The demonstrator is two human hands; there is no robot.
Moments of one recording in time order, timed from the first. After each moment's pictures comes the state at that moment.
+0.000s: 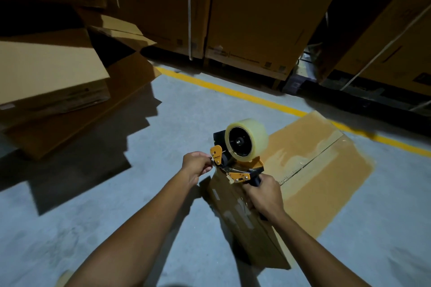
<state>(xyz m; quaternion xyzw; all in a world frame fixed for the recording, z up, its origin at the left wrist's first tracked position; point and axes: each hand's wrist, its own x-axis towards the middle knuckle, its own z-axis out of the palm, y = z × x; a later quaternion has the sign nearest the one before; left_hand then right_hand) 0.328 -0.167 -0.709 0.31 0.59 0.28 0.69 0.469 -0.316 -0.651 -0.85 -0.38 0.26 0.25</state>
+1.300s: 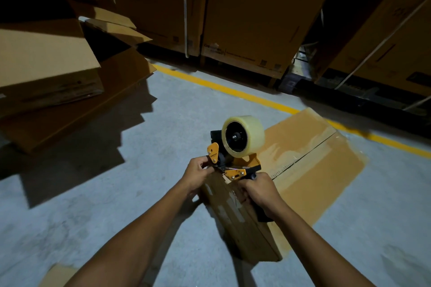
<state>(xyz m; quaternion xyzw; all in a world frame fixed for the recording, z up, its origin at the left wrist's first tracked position) 0.330 -0.216 -0.731 0.54 0.40 0.30 0.67 0.485 -0.324 -0.648 -0.83 -0.35 0.37 0.24</state>
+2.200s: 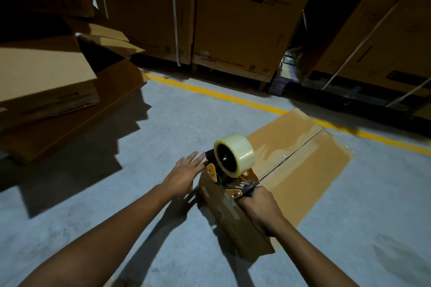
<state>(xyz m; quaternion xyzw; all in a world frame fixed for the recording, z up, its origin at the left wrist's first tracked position) 0.294 -0.208 -0.726 0.93 0.32 0.03 0.15 0.482 -0.376 -0.639 -0.83 -0.41 0.34 0.15</state>
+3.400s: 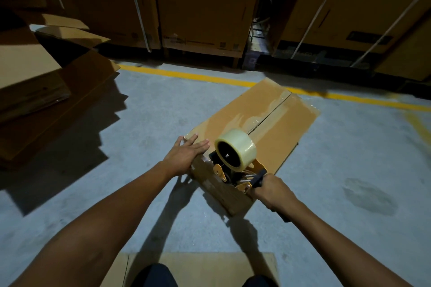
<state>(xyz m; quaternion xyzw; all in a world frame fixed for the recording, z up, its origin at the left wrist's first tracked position) 0.326 -0.252 -0.692 0.96 0.24 -0.08 0.09 0.496 -0.482 -0.599 -0.86 -0.37 0.33 0.09</state>
